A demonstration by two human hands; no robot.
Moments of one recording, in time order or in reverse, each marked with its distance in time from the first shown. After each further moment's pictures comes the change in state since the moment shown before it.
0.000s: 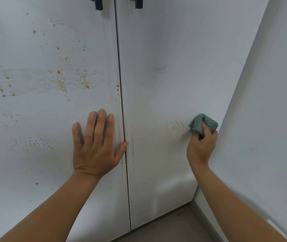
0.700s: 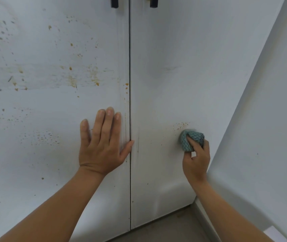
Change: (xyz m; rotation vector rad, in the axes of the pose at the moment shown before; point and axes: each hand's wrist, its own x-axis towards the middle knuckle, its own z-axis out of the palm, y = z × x) left_hand 0.000 0.002 0.000 0.011 0.011 0.001; right_hand -0.040 0.027 -0.005 -0.072 -0.162 -0.324
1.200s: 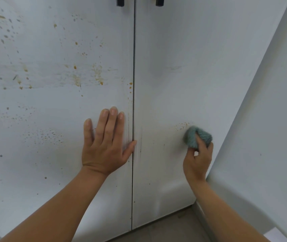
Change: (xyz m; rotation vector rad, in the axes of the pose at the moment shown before) left_hand -0.002 0.001 -0.001 -0.028 0.012 -0.008; right_hand -0.002 -0.012 0.007 0.060 0.079 0.113
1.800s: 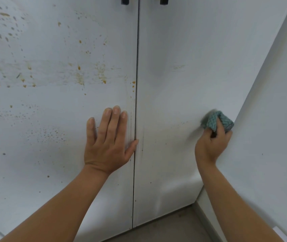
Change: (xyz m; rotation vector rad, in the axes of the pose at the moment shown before) left_hand 0.001 -0.001 0.000 -0.016 -0.013 -0.001; right_hand 0.053 -0.025 0.001 0.135 0.207 0.133
